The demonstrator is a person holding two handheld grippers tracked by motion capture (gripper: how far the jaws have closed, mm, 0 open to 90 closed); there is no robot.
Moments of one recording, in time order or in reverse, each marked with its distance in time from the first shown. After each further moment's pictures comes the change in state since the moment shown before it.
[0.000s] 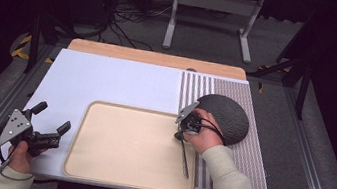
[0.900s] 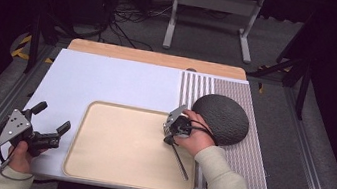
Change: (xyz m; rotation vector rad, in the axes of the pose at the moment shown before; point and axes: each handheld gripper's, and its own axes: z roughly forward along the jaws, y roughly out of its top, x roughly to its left) left arm 0.000 0.000 -0.001 -0.002 0.000 0.001; right arm 0.018 0.022 0.011 -0.009 0.088 -0.102
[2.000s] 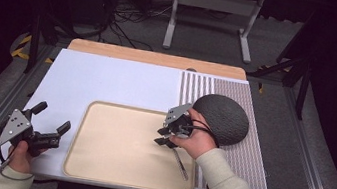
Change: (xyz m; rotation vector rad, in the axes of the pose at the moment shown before) left arm 0.000 0.000 0.001 0.000 0.002 -0.004; right arm 0.016 0.012 -0.017 -0.202 -0.010 0.028
